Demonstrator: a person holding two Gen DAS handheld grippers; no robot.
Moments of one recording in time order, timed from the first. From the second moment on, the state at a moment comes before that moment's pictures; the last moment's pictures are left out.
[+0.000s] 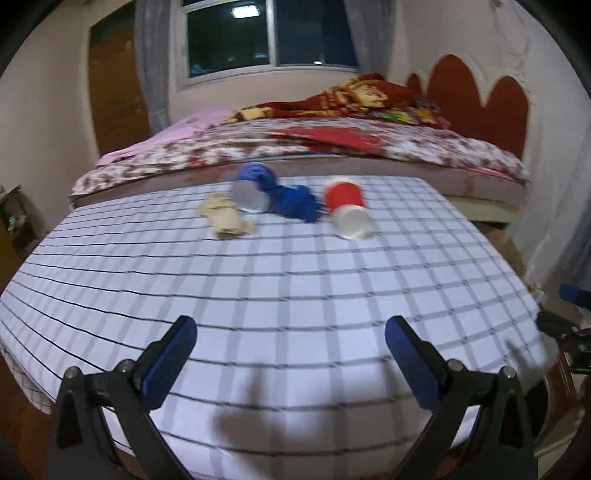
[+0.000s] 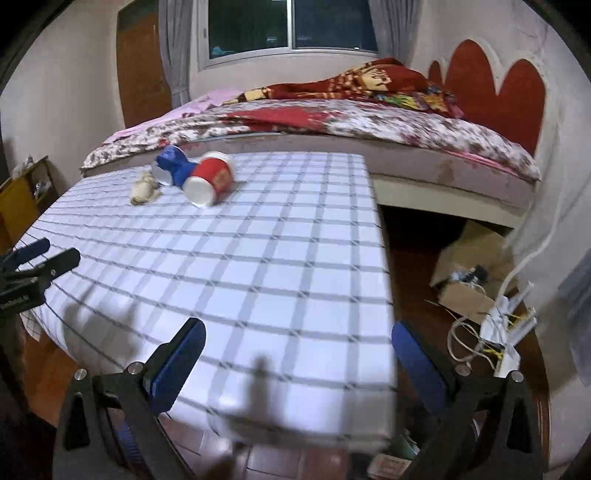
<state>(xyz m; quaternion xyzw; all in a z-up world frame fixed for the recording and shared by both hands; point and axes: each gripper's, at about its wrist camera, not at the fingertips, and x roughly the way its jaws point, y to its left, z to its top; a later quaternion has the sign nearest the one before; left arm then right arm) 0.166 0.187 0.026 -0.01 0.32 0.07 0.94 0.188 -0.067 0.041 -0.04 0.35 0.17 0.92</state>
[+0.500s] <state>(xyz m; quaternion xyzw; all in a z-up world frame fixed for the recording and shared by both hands) 0.230 0.272 0.018 -0.05 0.33 0.10 0.94 0.296 0.073 0.045 -0.05 0.36 0.21 0.91</state>
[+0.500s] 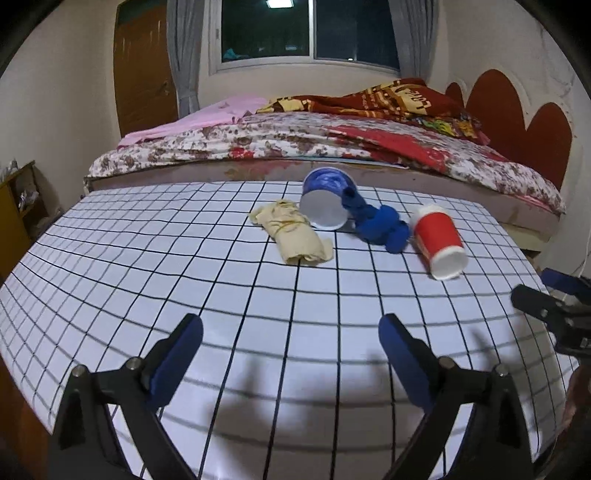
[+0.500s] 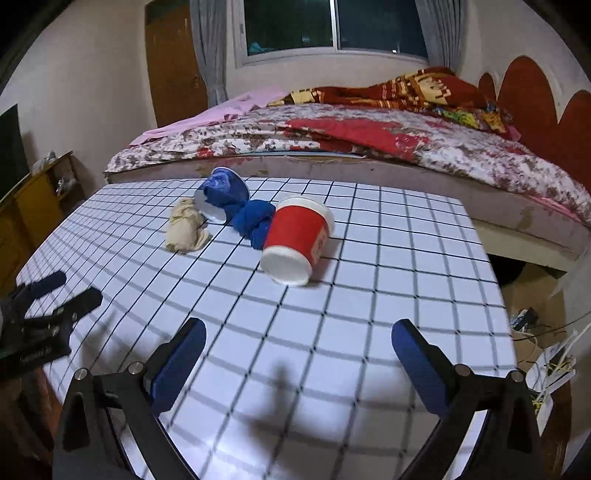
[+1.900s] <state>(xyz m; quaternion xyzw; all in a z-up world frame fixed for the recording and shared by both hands) 0.283 0.267 0.022 -0.03 0.35 0.02 0.94 0.333 0.042 0.042 -0.04 0.37 0.23 0.90</state>
